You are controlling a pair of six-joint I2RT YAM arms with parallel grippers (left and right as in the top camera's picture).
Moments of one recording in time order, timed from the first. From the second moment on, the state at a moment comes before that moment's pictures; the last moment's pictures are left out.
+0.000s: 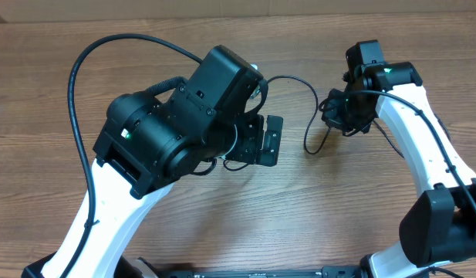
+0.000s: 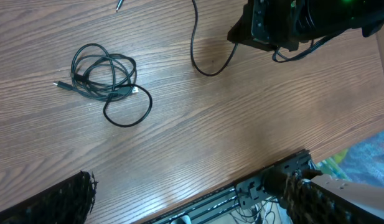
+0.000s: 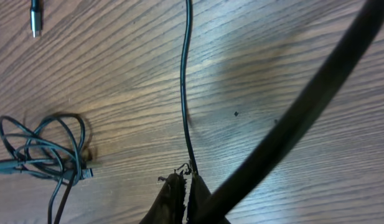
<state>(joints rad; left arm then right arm) -0.75 1.64 2.32 -1.69 0.07 -0.57 0.13 1.74 1.48 -1.15 -0.16 0.49</state>
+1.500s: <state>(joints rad) -0.75 1.65 2.32 -1.69 0.07 -0.57 -0.13 1.56 1.71 -1.36 0.13 0.56</state>
